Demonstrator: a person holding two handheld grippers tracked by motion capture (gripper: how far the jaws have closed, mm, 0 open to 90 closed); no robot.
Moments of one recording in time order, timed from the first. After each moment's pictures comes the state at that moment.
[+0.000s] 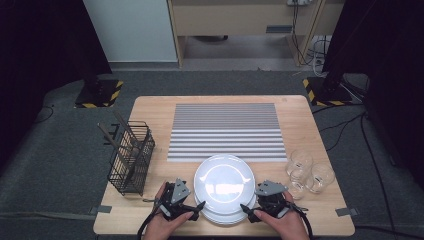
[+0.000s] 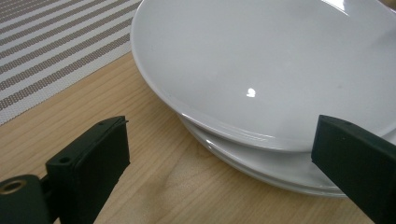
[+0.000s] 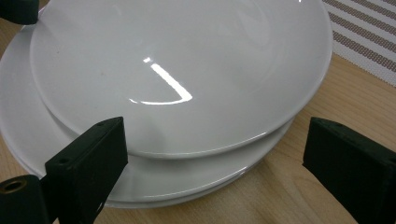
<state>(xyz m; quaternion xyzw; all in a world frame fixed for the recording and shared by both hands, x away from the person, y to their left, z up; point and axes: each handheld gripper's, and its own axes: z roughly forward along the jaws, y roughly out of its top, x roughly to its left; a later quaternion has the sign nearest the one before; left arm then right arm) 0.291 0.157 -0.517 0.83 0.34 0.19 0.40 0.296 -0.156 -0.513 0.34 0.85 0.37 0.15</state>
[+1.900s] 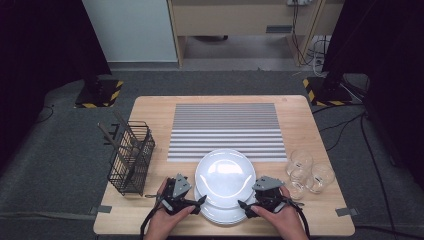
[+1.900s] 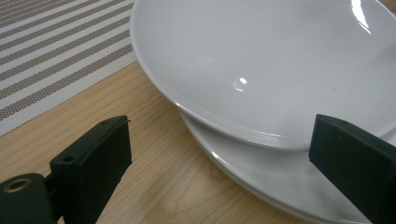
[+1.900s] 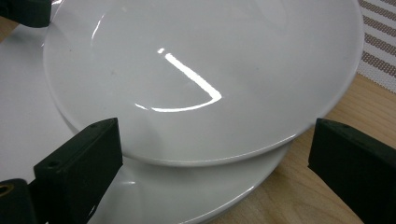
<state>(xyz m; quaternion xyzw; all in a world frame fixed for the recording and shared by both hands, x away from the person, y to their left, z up) 0.306 0.155 -0.520 0.82 0.35 0.19 0.41 0.310 -0.150 -0.517 0.35 0.85 0.38 0.15</state>
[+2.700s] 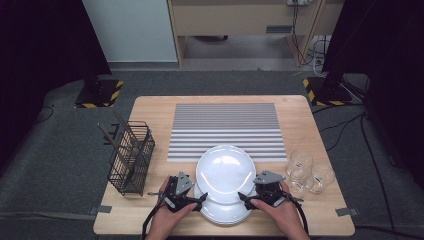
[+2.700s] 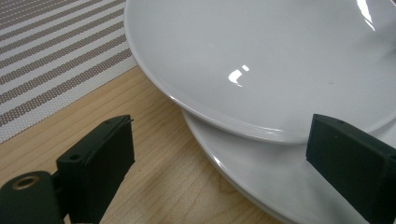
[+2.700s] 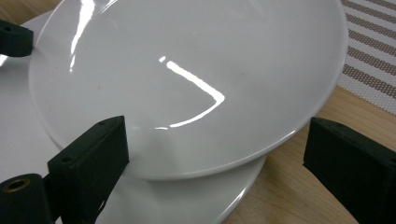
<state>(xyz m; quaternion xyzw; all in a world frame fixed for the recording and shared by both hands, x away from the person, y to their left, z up) 0.315 0.150 -0.523 0.82 0.36 0.19 0.40 0.326 -0.152 -0.519 0.37 0.83 0.39 0.16</state>
